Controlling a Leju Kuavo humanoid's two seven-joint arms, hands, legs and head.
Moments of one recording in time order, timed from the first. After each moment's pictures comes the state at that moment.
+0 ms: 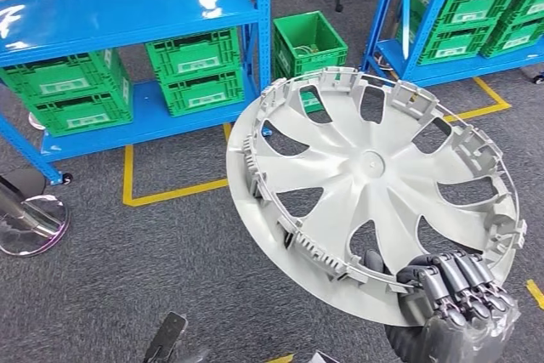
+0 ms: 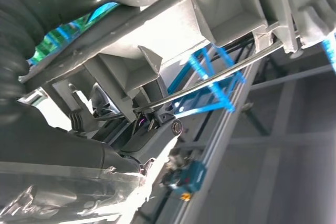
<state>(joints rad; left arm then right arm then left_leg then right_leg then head) -0.19 -0.19 0.97 -0.24 -1.03 -0.07 -0.51 0.43 0.19 0.23 -2.25 1.57 -0.68 -0.28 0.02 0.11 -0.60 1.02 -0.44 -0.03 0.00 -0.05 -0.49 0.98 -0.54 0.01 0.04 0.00</state>
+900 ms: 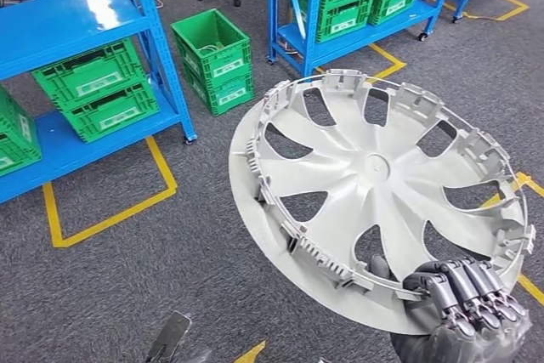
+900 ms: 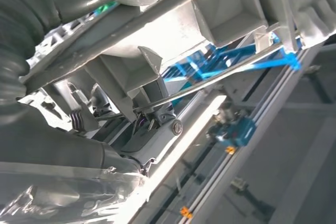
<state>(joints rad) -0.19 -0.19 0.96 -0.24 -1.03 -0.07 -0.51 0.44 0.19 0.23 -2.27 1.57 -0.68 -0.29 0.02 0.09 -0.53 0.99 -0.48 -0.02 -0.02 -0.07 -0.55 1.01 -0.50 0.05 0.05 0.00</state>
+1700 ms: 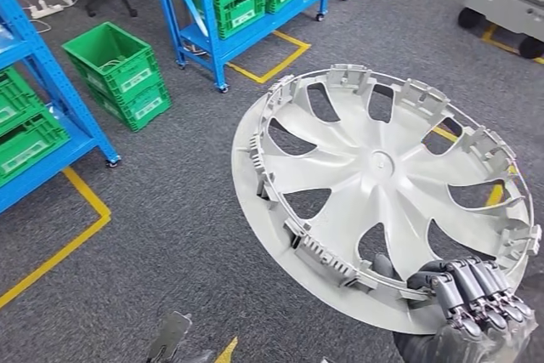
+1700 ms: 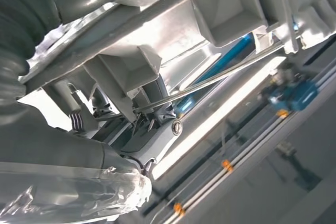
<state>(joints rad) -0.19 -0.19 0.95 -0.24 -1.03 -0.07 -0.51 0.45 0.19 0.23 -2.29 1.57 -0.68 -0.28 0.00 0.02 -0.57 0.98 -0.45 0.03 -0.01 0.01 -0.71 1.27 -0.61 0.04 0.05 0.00</state>
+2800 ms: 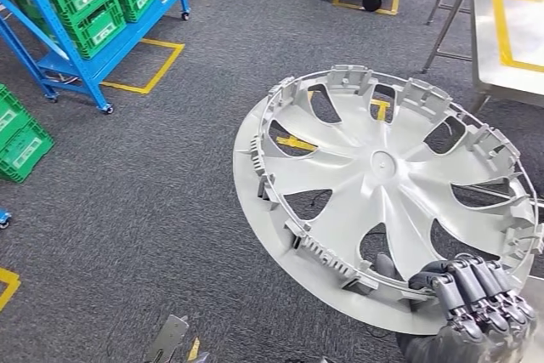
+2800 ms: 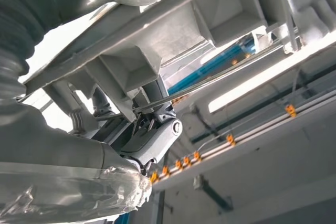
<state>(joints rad) -0.18 -0.19 0.93 -0.24 -1.01 -0.07 -0.52 0.46 0.22 0.19 -2.30 1.57 -0.68 -0.33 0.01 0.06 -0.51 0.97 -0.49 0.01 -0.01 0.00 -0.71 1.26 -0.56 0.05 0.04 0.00</state>
